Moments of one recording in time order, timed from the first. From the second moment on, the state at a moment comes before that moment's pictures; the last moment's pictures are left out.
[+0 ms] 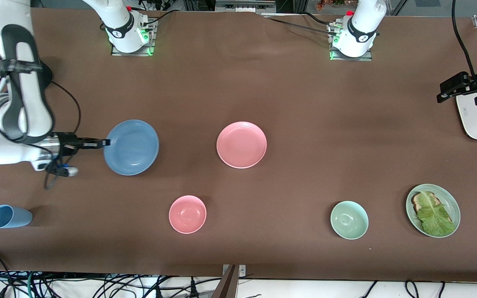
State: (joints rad) left arm -0.11 0.03 0.16 -1.52 -0.01 1.49 0.10; right arm 0.21 0.48 -0.26 -1.68 0.54 1.70 -0.10
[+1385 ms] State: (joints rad) left arm -0.11 0.06 0.15 -1.52 -0.01 1.48 0.10; right arm 0.79 0.63 -0.24 -1.66 0.57 2.15 0.34
